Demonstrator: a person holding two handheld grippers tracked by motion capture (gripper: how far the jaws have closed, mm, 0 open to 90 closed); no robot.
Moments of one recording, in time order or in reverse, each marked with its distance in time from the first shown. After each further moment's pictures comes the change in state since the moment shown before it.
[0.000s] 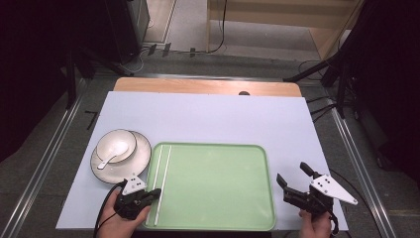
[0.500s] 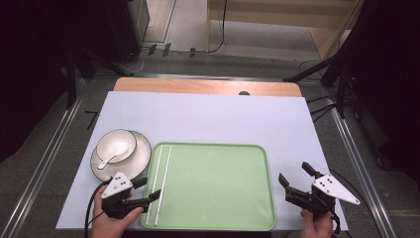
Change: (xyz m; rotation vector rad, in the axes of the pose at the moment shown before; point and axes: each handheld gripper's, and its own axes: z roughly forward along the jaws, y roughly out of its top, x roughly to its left) left arm 0.019 0.001 -0.031 -0.201 -0.089 0.019; right arm -0.004 0.000 -0.001 -0.005 -0.006 0.003
